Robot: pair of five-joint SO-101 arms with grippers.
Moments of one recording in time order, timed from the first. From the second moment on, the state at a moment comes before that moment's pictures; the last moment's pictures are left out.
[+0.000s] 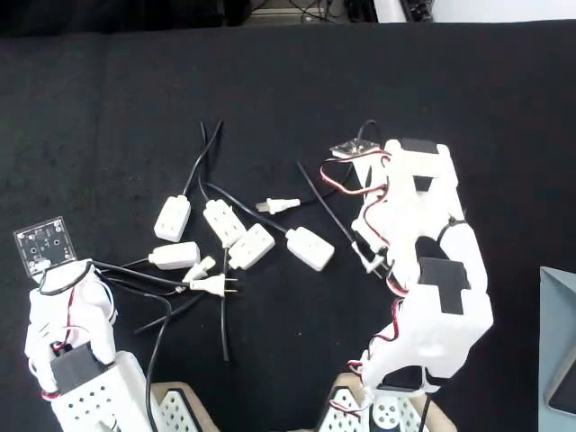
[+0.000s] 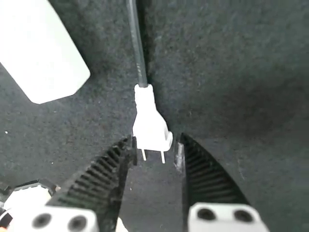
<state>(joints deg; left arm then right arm) -34.8 -102.7 90.9 59.4 -8.6 5.5 15.0 15.0 82.2 37.8</state>
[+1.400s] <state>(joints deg) -34.8 -102.7 90.9 59.2 -8.6 1.7 -1.5 17.5 92.5 36.8</state>
